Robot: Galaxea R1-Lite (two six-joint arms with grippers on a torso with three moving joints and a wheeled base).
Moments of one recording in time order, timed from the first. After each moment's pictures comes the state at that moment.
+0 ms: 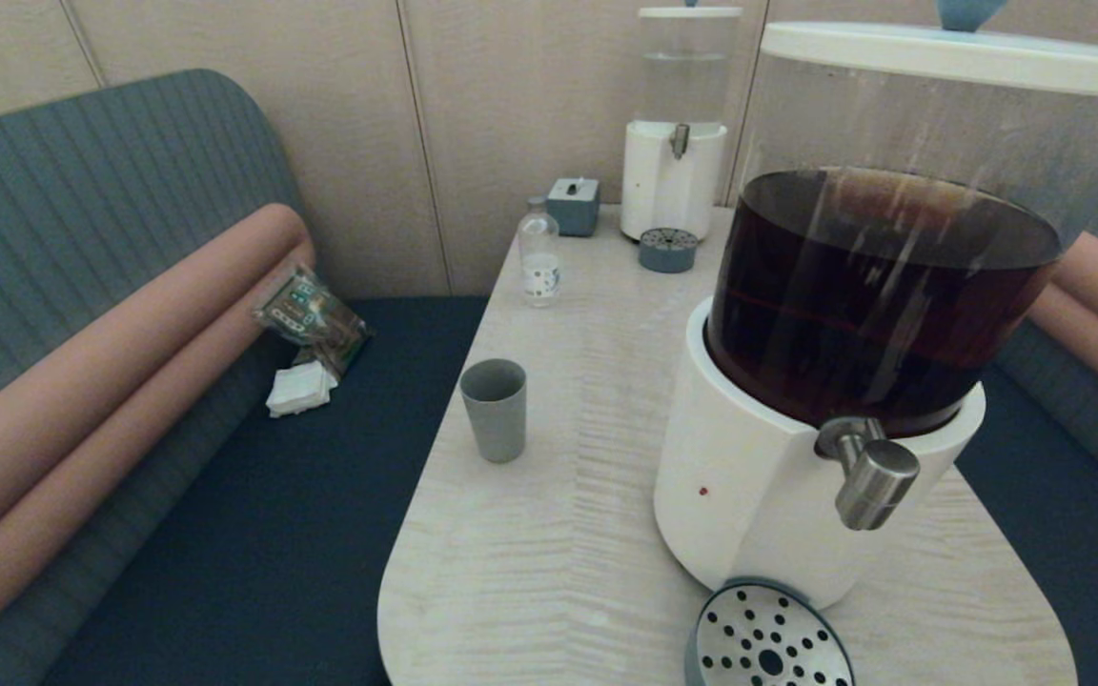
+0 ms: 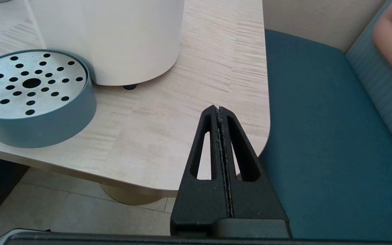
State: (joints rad) left arm -0.08 0.60 -0.17 -1.23 -0.43 -0.22; right arm 0.00 0.00 0.00 0.00 0.04 -0.13
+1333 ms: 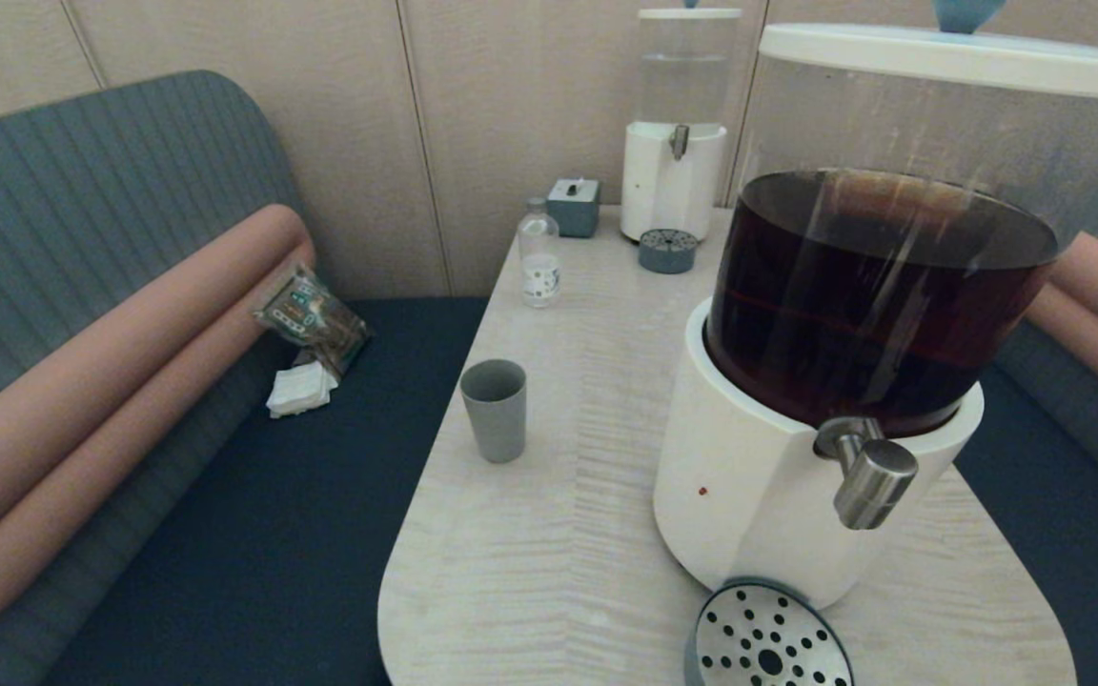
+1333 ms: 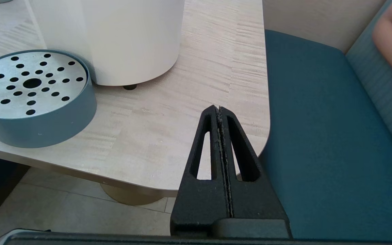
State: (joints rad) left arm 0.01 0.00 0.00 -0.21 -0.10 0.02; right arm 0.00 0.00 0.00 0.00 0.04 -0.12
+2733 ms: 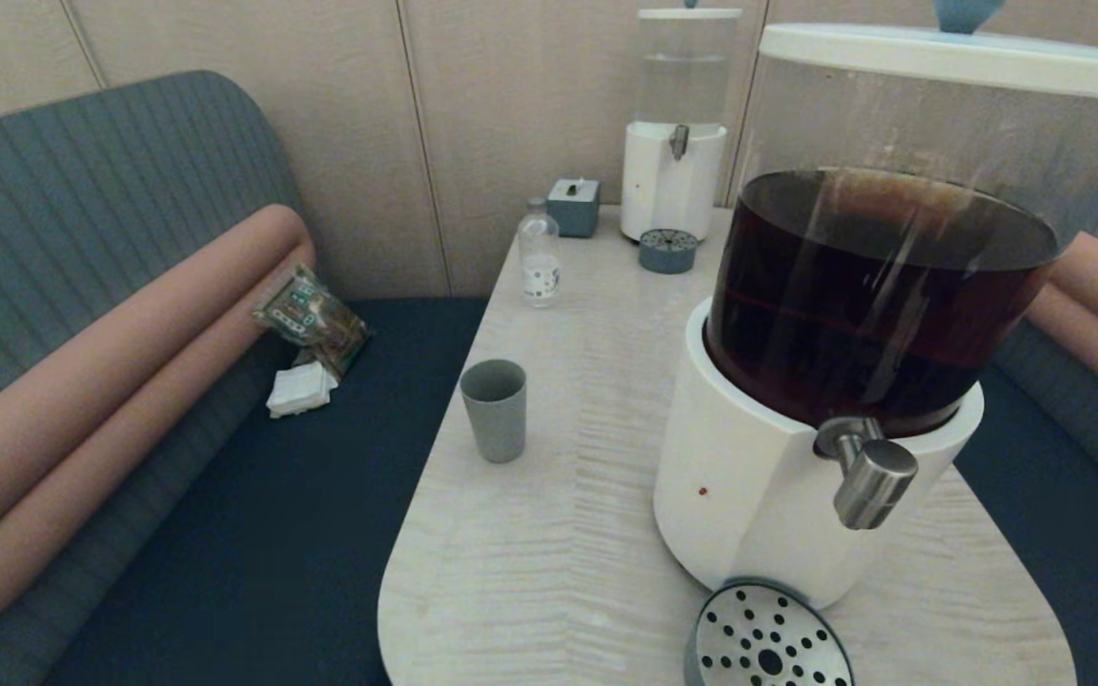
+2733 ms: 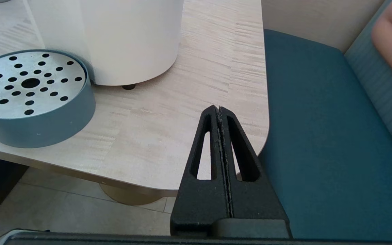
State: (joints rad) left arm 0.01 0.00 0.00 0.00 0.00 0.01; right arm 0.00 0.00 0.00 0.00 0.03 -0.13
